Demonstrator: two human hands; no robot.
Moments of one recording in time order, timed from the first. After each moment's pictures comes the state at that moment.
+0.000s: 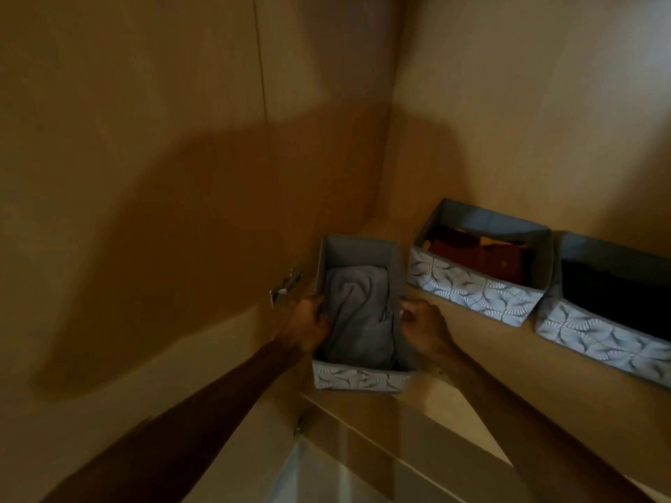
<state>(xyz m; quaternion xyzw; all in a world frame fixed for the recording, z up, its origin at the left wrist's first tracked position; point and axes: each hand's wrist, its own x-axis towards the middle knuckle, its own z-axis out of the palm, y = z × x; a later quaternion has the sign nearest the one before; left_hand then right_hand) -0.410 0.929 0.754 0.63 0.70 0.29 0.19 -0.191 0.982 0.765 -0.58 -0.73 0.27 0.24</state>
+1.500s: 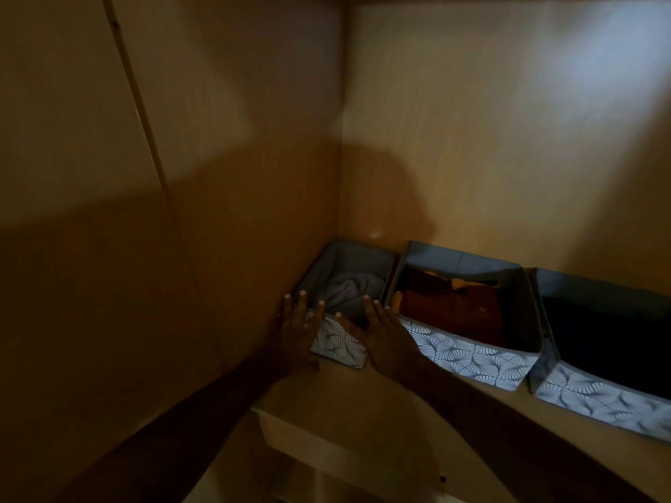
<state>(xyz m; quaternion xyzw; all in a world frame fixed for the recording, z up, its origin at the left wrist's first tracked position) -0.440 1.160 0.705 0.75 0.66 -0.01 0.05 -0.222 1.157 0.750 -0.47 -0.88 -0.04 -0.01</state>
